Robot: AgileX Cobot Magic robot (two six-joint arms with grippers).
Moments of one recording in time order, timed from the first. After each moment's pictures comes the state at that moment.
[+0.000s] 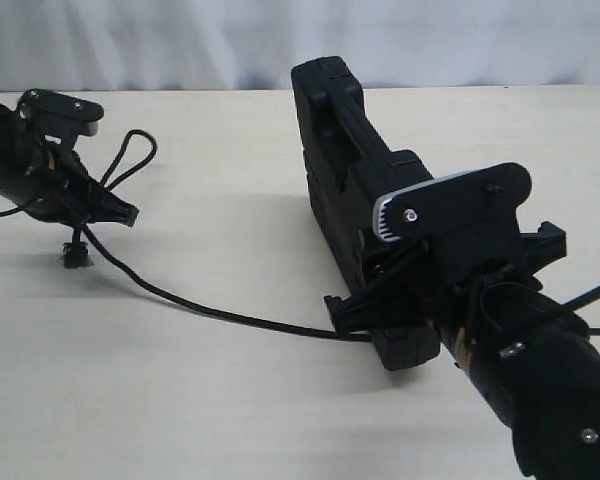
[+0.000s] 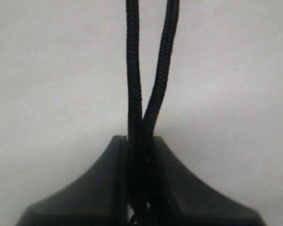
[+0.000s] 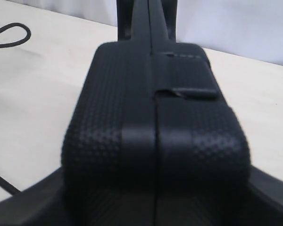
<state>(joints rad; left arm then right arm) -0.24 1.81 -0.95 0.26 0.34 -0.14 1.28 1.36 -0.51 -1.69 0.89 2.11</state>
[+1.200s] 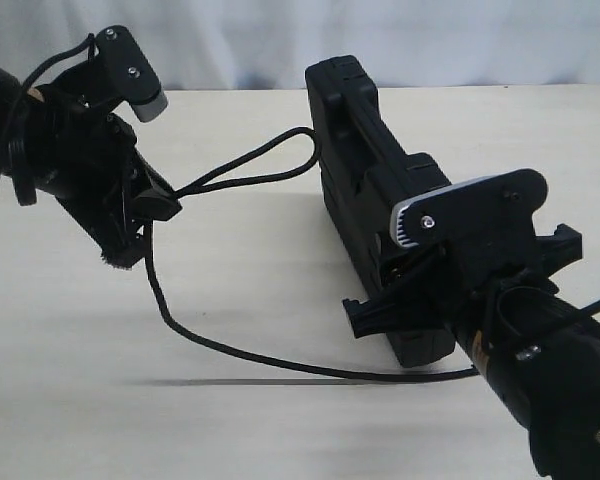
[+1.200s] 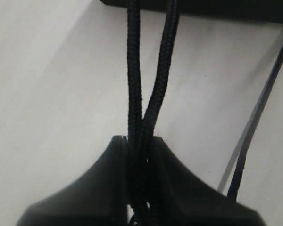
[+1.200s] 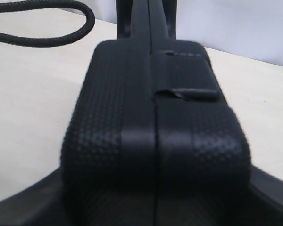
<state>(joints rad) -0.41 1.45 -0.95 -0.49 0.67 1.03 1.25 1.34 -0.47 -1.72 0.89 2.11</state>
